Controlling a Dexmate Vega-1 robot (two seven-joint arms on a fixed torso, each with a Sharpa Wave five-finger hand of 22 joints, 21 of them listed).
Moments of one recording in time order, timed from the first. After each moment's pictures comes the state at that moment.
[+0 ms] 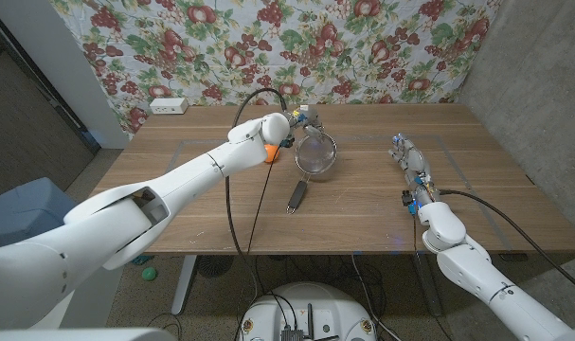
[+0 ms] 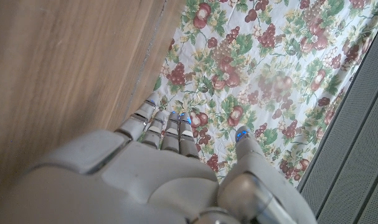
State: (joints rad) left arm 0.30 0.42 0.93 -1.49 0.36 0.39 -0.19; left_hand 1.07 0.02 0.52 -0.20 0.23 1.00 0.05 0.50 0.27 0.75 -0.12 0.23 0.20 0.57 -0.06 0.22 0.18 0.48 -0.01 0.28 0.20; right arm -1.15 -0.58 -0.29 -1.58 0.45 0.37 -0.27; right_hand 0.22 0.13 0.42 -0.13 0.18 0.24 0.08 0.19 0.18 0.19 0.03 0.20 0.19 0.06 0.01 0.24 0.23 0.28 0.02 0.24 0.17
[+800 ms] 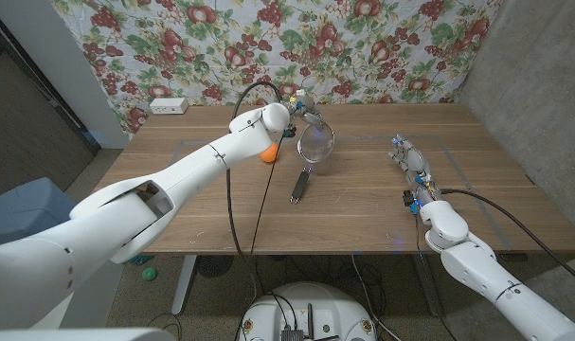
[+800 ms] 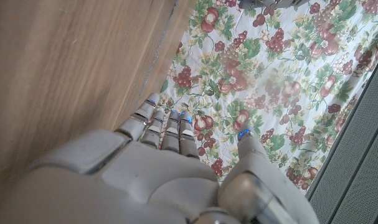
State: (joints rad) left arm 0.27 0.39 0.89 -1.49 0.22 0.50 -0.12; left_hand 1.12 -0.02 0.55 -0.19 0.29 1.02 0.05 0.60 0.27 0.79 -0.09 0.23 0.20 0.61 -0.06 0.20 0.17 0.49 -0.03 0.29 0.20; right arm -1.16 -0.61 -0.28 -1.61 0.46 0.31 -0.27; right_hand 0.25 0.11 0.42 -0.15 0.18 0.25 0.08 0.19 0.18 0.19 0.04 0.20 0.19 0.07 0.02 0.23 0.22 0.29 0.02 0.23 0.17
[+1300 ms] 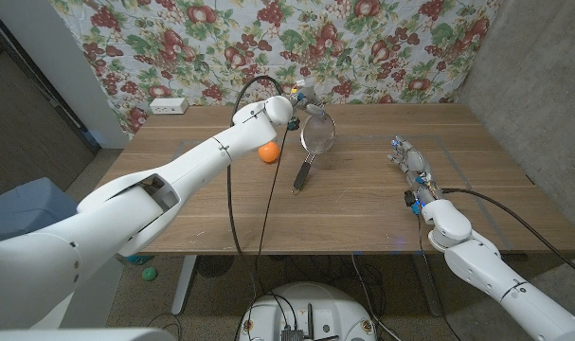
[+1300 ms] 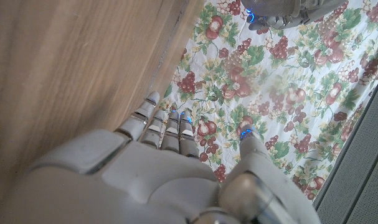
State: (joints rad) left arm 0.25 0.35 0.88 -1.47 0.14 0.53 -0.06; left_hand 1.12 -0.03 0.56 -0.18 0.31 1.02 0.04 0.63 0.27 0.83 -0.10 0.23 0.20 0.62 -0.06 0.20 0.17 0.50 -0.03 0.29 0.19; right arm -1.16 -0.64 -0.28 -1.64 0.48 0.25 -0.25; right_hand 0.25 0.09 0.42 -0.15 0.18 0.25 0.09 0.19 0.18 0.19 0.04 0.20 0.19 0.08 0.02 0.24 0.22 0.30 0.03 0.23 0.17
